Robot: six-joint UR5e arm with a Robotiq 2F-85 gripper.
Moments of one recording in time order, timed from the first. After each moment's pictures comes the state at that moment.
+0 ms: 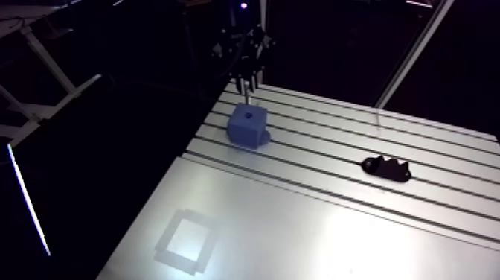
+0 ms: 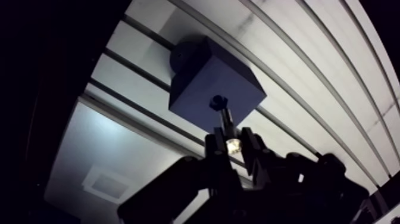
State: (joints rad) arm 0.29 -1.14 1.51 -1.74 -1.68 -1.91
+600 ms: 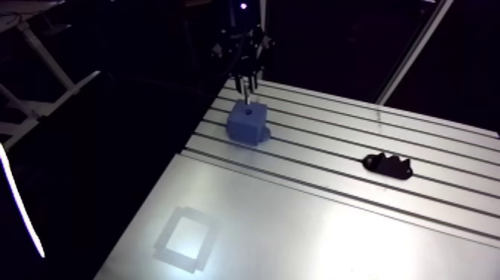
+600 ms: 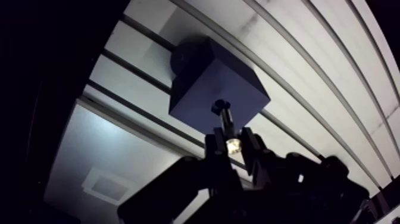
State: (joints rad) arm 0.29 -1.12 1.52 -1.74 -1.67 -1.91
